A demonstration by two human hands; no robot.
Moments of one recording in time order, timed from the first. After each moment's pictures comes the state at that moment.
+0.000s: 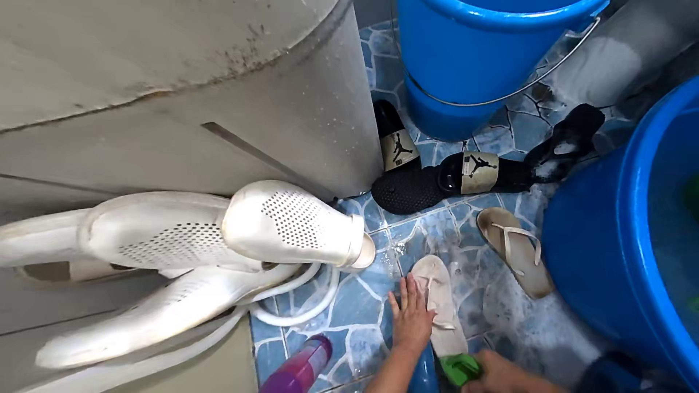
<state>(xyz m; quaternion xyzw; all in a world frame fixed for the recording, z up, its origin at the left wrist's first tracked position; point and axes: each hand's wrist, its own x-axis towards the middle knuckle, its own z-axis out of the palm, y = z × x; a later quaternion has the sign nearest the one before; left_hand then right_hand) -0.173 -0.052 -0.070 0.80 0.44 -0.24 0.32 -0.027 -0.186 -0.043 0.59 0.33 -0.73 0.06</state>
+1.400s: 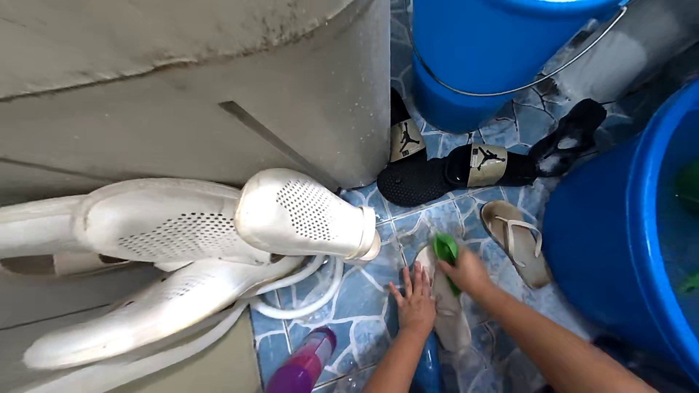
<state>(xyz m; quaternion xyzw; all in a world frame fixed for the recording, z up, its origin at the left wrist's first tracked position) -0.162 -0.038 -0.063 0.77 0.43 -0.34 0.33 -0.013 -0.045 -0.048 0.82 0.31 -0.48 -0.06</state>
